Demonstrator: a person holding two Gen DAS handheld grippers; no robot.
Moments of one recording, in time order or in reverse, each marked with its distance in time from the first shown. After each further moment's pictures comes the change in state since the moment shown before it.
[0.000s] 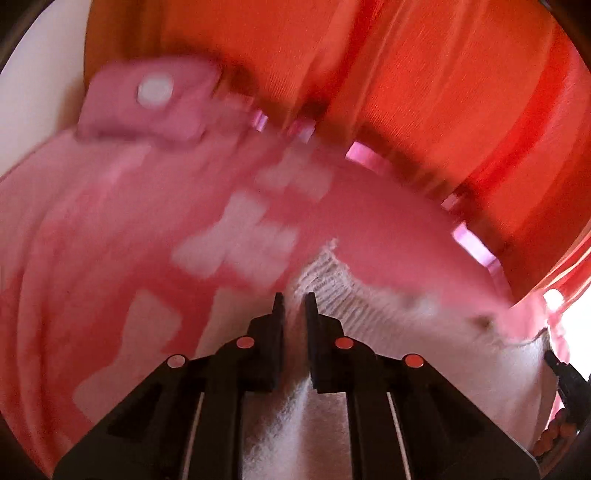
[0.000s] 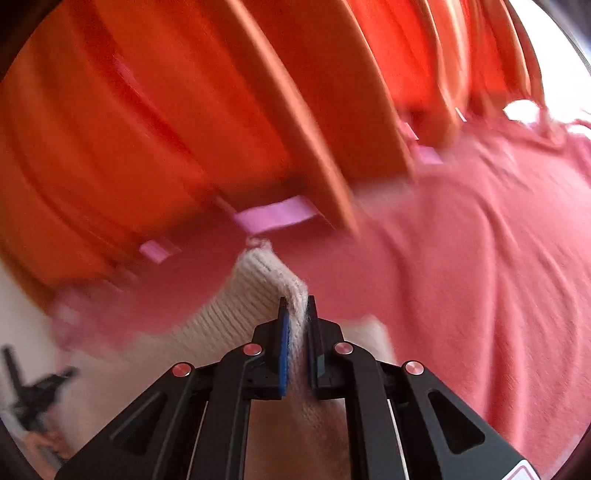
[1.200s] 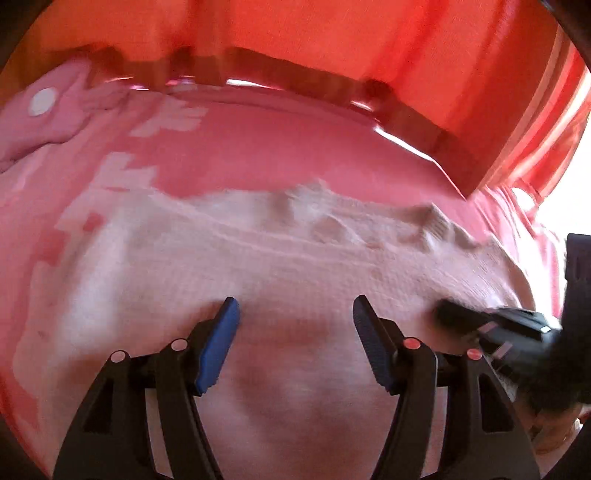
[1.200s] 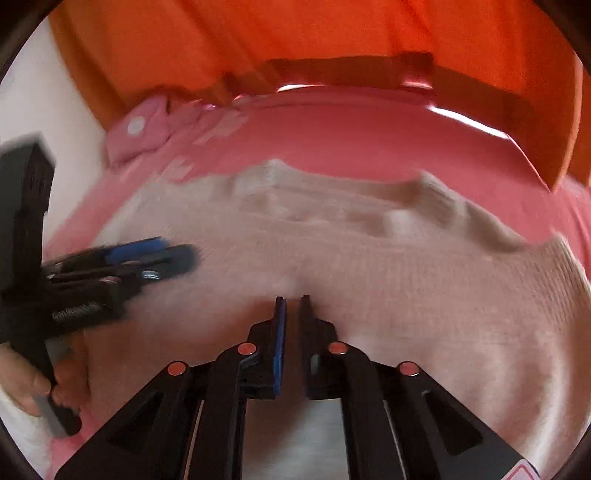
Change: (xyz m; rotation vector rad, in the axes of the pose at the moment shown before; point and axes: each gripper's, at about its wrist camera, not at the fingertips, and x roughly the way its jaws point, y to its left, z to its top) left arm -0.001 -0.083 -0.048 0.272 0.119 -0.153; right arm 0.005 0.131 -0.070 -0.441 0.214 0.262
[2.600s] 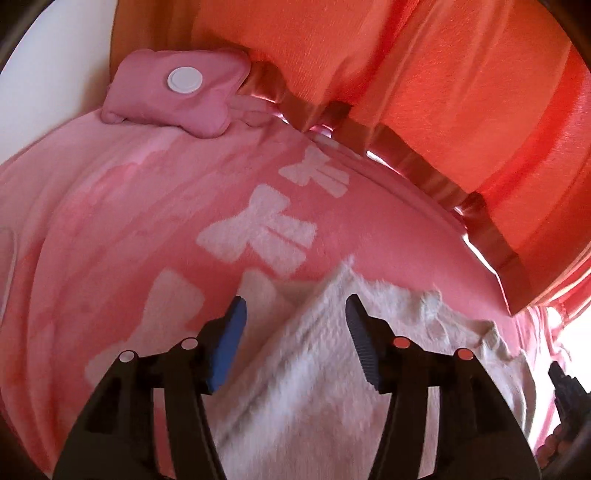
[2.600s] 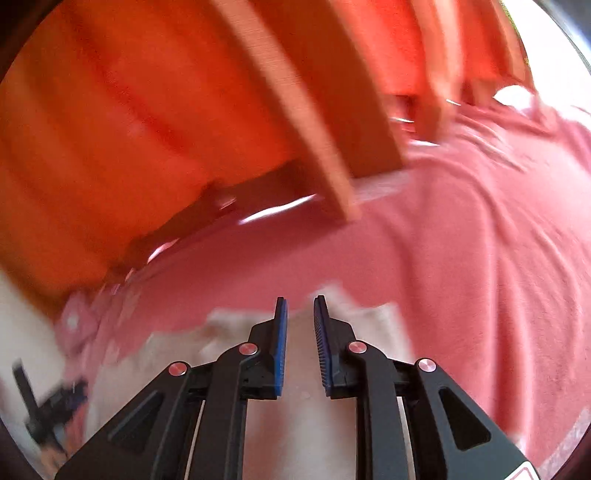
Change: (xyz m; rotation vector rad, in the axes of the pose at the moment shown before) left arm -0.048 0.097 0.007 -0.329 -0.174 0.131; right arm -0.082 -0.070 -0.004 0.322 -0.312 -0.106
